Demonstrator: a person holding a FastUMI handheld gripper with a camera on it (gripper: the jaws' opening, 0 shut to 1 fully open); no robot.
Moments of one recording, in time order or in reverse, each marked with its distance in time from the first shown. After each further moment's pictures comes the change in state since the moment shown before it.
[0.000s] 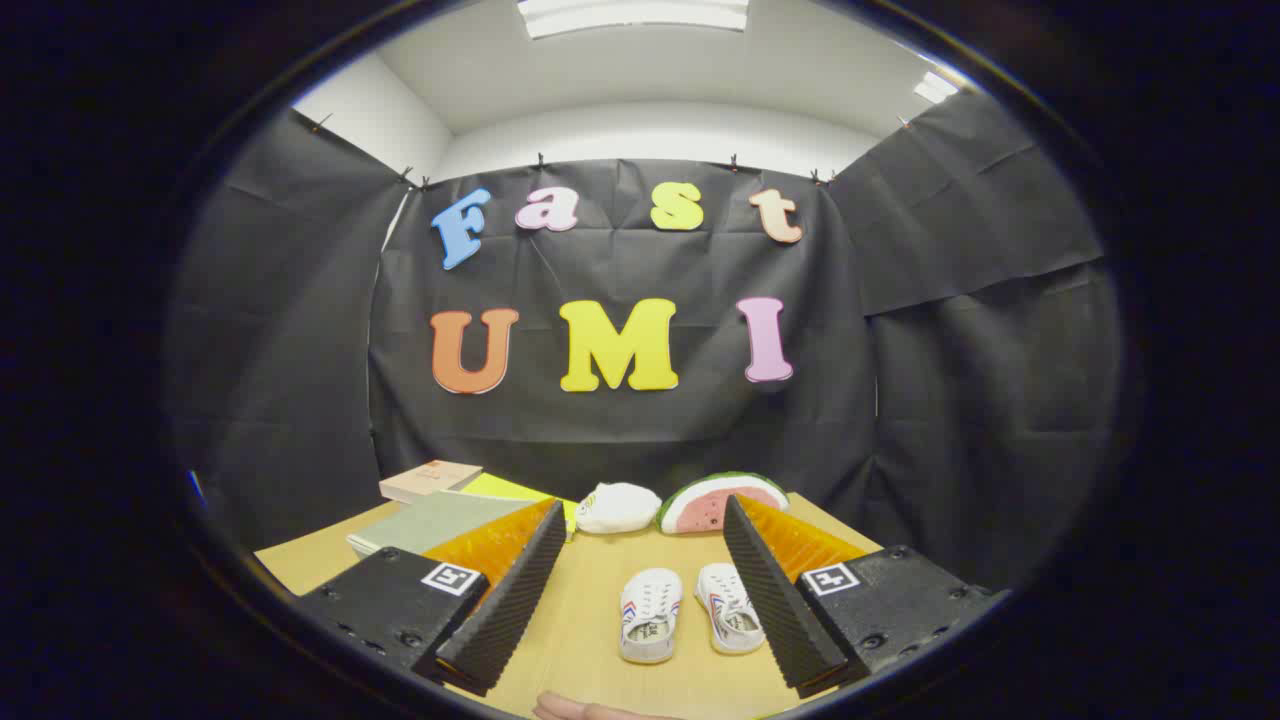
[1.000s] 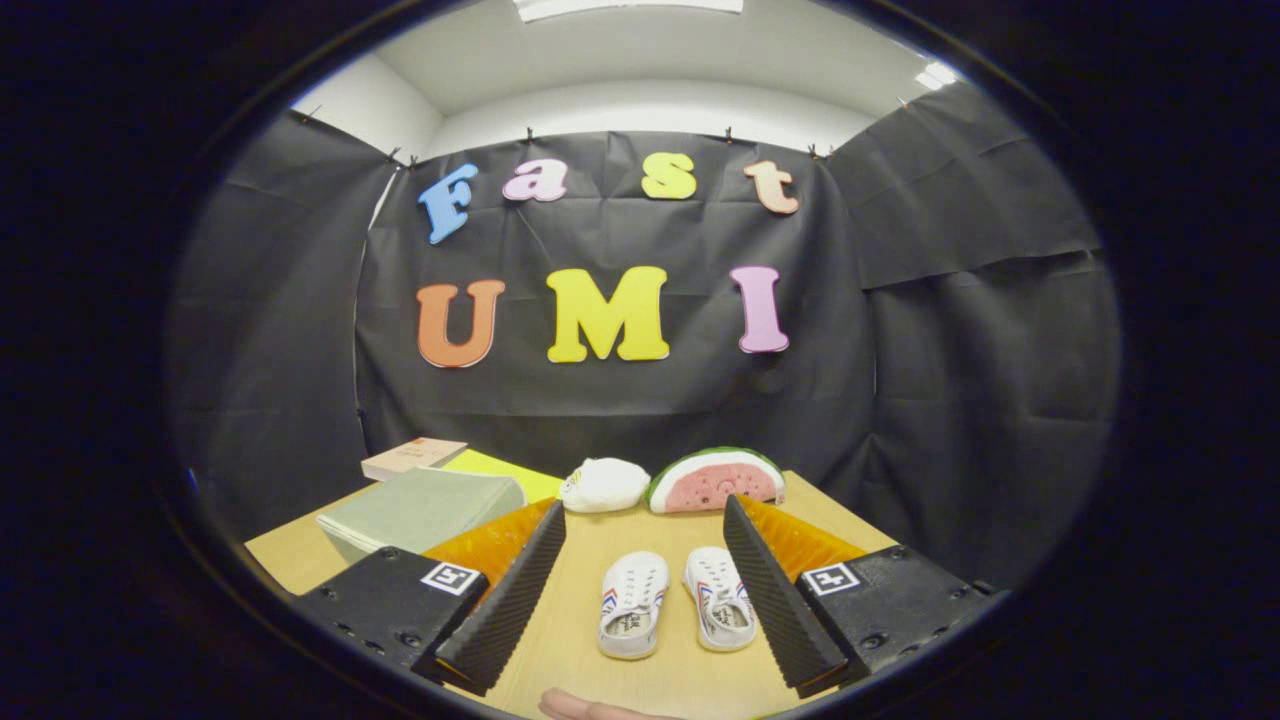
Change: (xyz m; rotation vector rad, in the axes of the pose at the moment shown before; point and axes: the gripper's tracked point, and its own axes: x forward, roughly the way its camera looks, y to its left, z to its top) arm 0.048 -0.026 -0.031 0.006 0.091 -0.002
